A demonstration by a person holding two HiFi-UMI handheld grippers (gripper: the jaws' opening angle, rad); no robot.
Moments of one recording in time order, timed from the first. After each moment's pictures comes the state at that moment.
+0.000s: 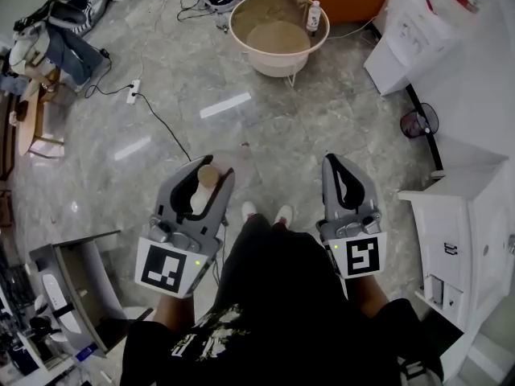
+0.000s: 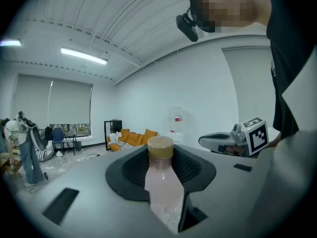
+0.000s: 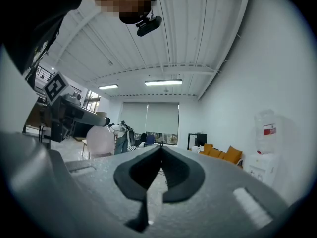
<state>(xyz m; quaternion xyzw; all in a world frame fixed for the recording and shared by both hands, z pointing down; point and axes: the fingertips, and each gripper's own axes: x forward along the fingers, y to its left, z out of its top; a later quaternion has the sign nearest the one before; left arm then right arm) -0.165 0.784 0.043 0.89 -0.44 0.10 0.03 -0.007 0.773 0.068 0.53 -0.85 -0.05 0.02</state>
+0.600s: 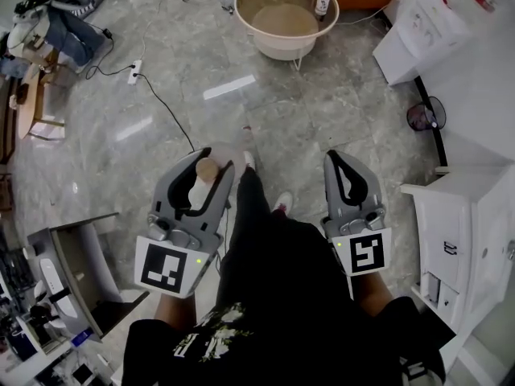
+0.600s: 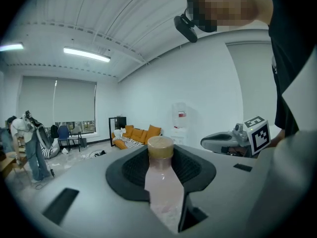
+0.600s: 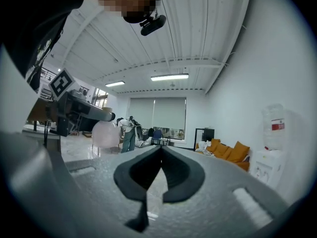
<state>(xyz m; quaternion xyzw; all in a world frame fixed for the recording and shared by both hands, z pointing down) -0.160 0.784 0.068 0.88 -0.47 0.12 0.04 -0.006 0.773 0.102 0.49 -0.87 -0.04 0.05</state>
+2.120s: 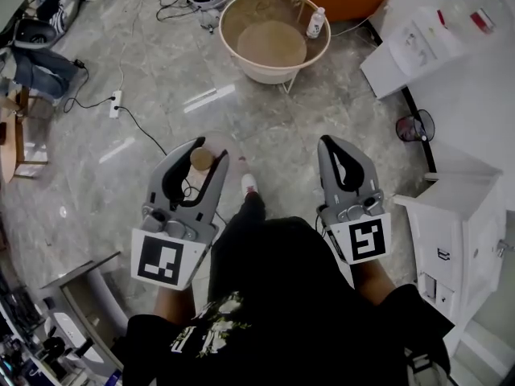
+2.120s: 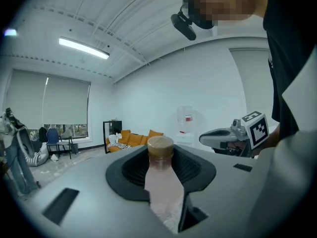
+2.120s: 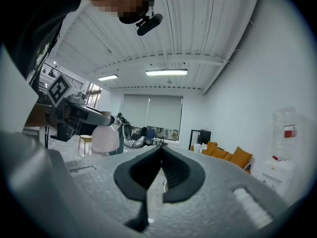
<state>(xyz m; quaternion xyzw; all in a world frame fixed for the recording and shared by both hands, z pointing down) -0.244 0.517 0.055 0.90 -0.42 0.10 0.03 -0.090 0.515 0.074 0.52 -0.85 -0.05 0.06</state>
